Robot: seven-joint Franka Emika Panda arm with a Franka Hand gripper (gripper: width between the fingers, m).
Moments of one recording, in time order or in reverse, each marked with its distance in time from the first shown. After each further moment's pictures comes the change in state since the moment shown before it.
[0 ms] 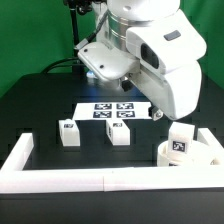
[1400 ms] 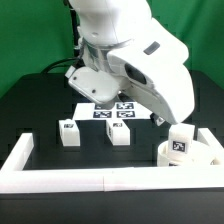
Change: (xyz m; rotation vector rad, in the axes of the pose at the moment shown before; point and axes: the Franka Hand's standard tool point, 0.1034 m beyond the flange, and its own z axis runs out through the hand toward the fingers) arm -0.012 0.004 0.014 -0.089 0.174 -0.069
